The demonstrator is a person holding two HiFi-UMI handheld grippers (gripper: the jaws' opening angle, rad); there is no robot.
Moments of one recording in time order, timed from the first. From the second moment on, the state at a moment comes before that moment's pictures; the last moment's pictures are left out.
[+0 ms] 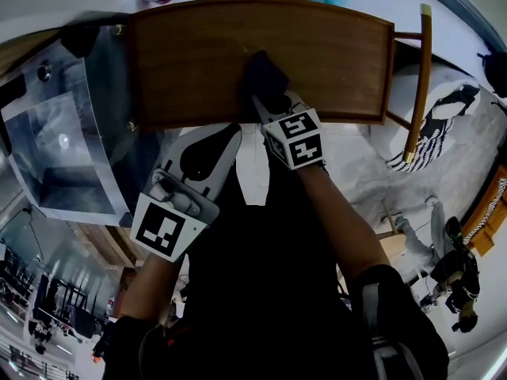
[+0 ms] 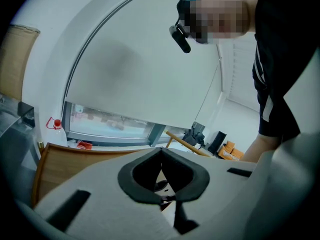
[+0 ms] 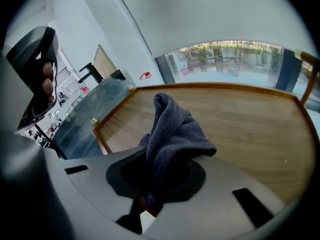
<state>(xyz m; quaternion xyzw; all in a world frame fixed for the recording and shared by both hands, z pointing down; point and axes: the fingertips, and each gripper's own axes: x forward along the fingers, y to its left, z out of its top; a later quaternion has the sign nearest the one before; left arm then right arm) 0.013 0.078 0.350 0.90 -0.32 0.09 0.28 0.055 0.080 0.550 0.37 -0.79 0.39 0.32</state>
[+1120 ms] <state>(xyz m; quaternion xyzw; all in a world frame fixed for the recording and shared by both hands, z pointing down) 0.141 0.073 0.349 0.93 -0.24 0.11 0.27 0.220 0.085 0.553 0.45 -0.73 0.41 0.31</state>
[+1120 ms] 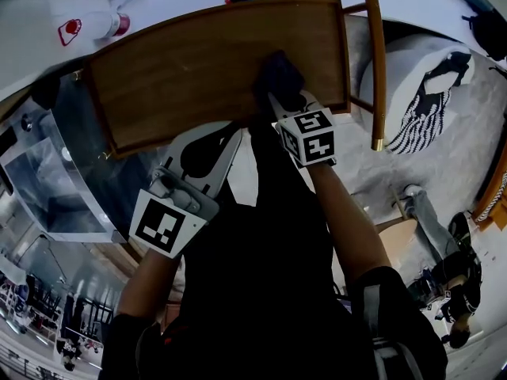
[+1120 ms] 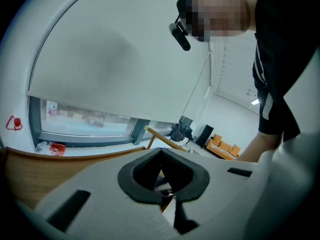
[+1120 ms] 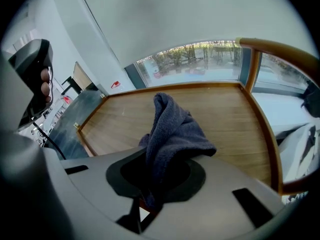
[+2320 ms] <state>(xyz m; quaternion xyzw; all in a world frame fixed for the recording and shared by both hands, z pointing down) 0.199 0.065 0.337 0.94 -0.20 0.11 0.26 0.314 0.098 0.544 0.51 -0.68 0.42 0.32</state>
